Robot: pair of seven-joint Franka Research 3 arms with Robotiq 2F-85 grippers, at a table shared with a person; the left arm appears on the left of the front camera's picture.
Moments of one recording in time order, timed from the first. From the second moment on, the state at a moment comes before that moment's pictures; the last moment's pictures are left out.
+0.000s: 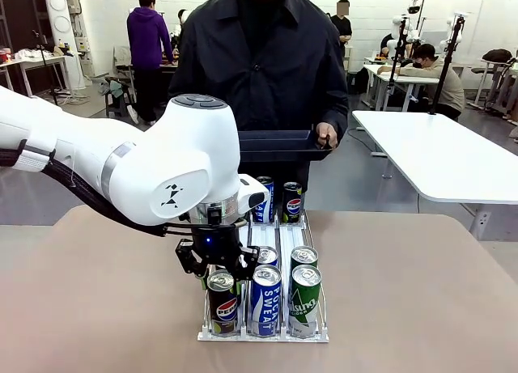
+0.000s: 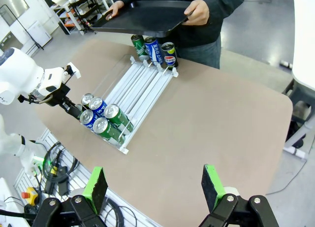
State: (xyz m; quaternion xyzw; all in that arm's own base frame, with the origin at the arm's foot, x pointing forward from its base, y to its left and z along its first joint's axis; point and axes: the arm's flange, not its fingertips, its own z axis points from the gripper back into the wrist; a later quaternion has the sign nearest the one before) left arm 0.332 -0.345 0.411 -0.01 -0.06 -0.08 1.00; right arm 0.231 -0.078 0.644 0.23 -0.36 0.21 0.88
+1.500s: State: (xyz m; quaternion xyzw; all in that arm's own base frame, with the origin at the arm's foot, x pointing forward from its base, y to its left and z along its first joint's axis) left arm 0.325 -0.393 0.703 -0.01 -0.13 -0.07 0.99; right arm 0.231 -0.078 0.644 0.23 -0.36 0.21 0.88
